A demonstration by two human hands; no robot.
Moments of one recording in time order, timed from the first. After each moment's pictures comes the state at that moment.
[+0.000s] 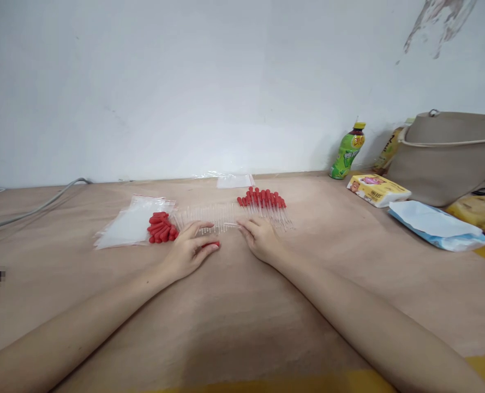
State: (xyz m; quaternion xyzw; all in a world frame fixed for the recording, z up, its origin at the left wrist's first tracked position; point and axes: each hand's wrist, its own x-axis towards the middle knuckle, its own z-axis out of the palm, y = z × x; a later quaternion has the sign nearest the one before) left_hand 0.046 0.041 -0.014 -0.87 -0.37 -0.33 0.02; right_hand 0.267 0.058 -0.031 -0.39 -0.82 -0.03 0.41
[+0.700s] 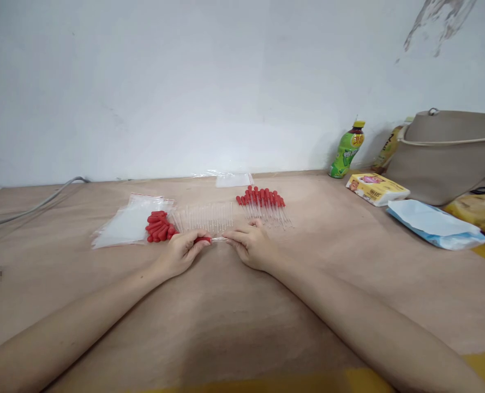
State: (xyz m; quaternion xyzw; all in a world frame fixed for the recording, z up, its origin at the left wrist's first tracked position) left_hand 0.041 0.038 -0.008 -0.86 -0.36 -0.34 -0.12; right_hand 0.256 0.042 -0.025 -0.31 -0.87 -0.01 0.38
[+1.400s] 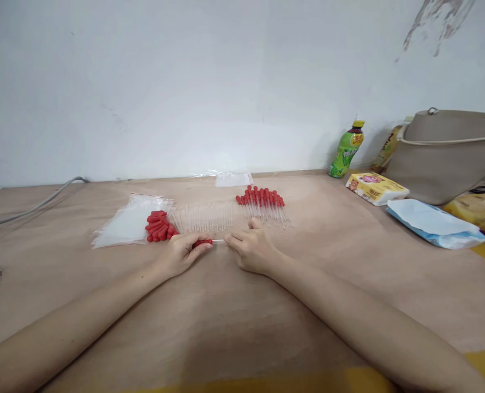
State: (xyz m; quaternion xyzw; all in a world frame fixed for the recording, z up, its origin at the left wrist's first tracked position) left_hand 0.040 0.038 -0.012 -0.87 -0.35 -0.33 -0.08; right_hand 0.256 0.038 -0.020 -0.29 -0.88 -0.20 0.31
